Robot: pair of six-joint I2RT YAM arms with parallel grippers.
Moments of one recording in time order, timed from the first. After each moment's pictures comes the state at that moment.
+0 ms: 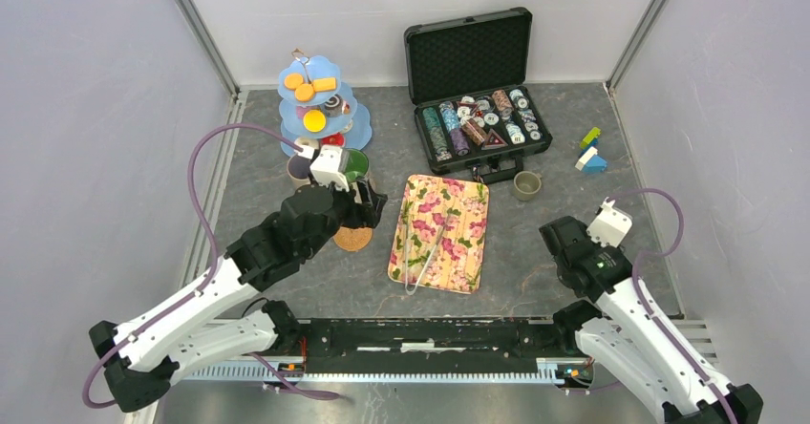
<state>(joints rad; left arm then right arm) -0.89 0.81 0.87 -0.39 -0.41 -0.45 0.44 0.67 0.57 -1.10 0.77 0.95</state>
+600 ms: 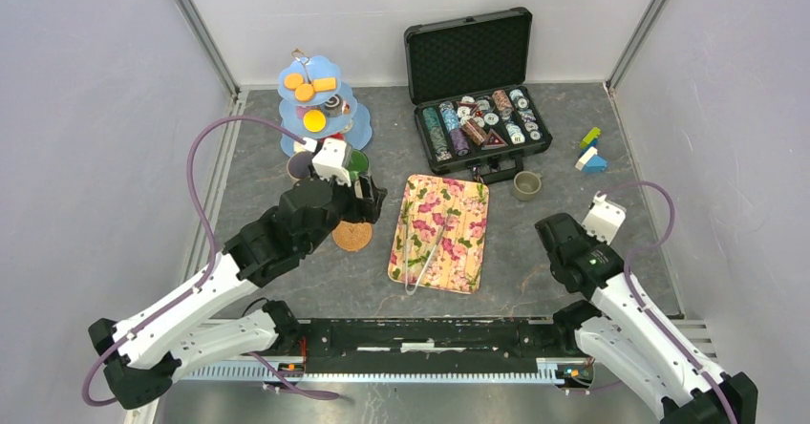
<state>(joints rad) -0.89 0.85 0.92 -0.41 -0.41 -0.38 0.44 0.71 0.50 -0.95 0.89 0.91</state>
